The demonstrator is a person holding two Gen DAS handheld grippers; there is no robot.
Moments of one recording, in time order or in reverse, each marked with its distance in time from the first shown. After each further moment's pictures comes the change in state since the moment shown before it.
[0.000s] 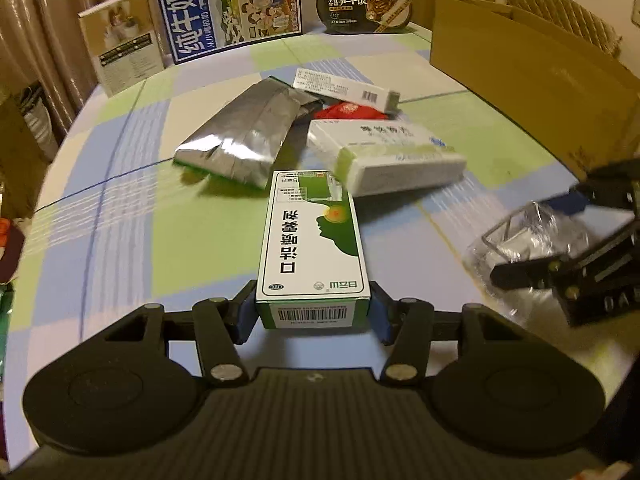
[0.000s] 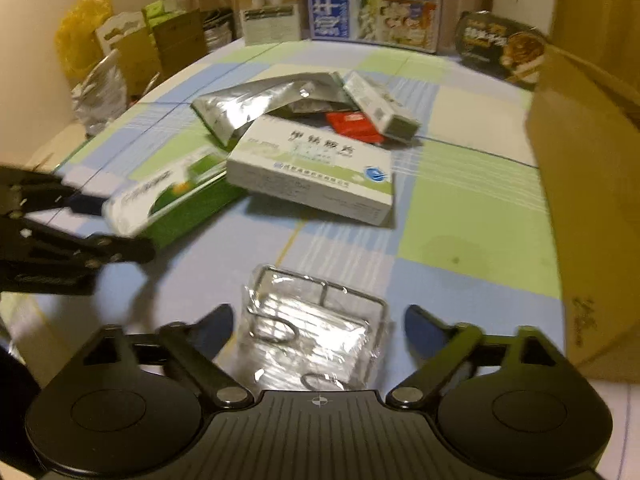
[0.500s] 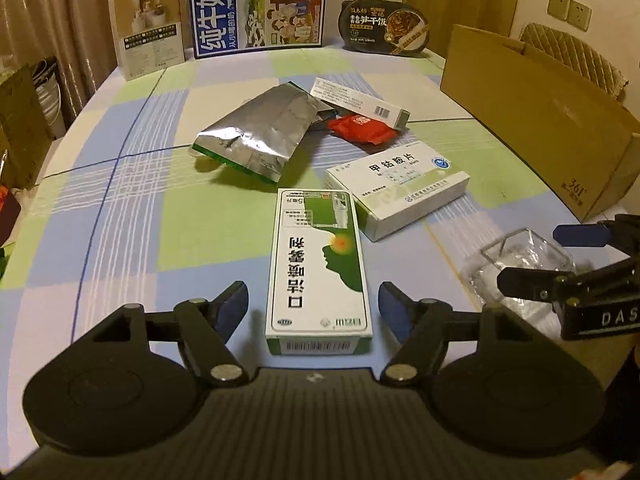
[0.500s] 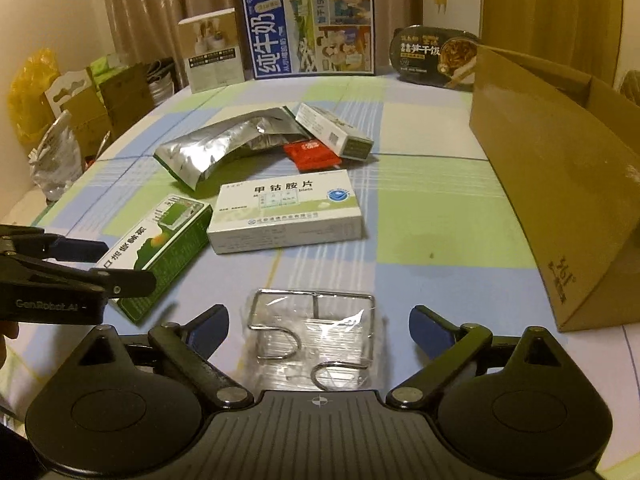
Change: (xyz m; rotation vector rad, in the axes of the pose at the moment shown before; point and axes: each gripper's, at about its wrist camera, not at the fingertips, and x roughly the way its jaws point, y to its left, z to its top) left arm -0.007 0.013 -0.007 -0.119 -0.040 -0.032; right arm -0.006 0.013 -0.006 0.167 -0.108 -0.103
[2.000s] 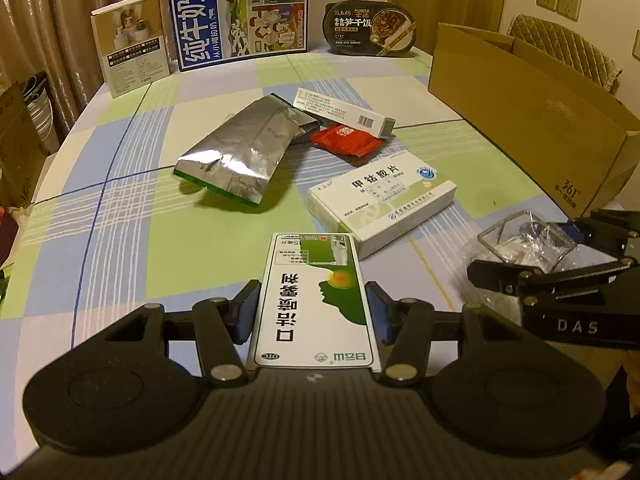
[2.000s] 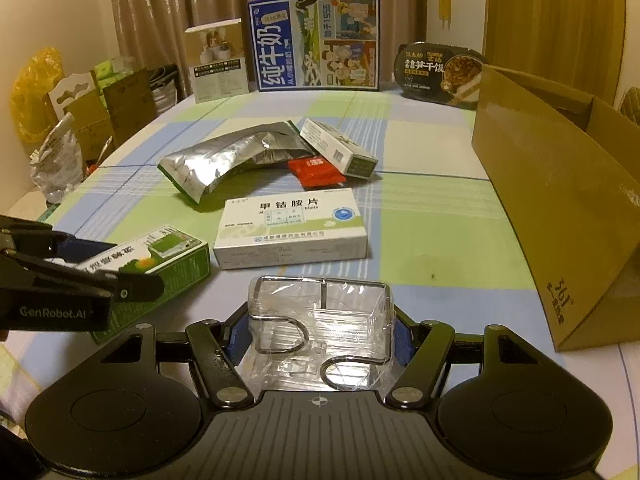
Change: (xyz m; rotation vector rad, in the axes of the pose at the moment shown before) left arm -0.001 -0.014 0.014 0.048 0.003 0.010; right arm -0.004 0.004 0.004 -0.022 -0.043 -0.010
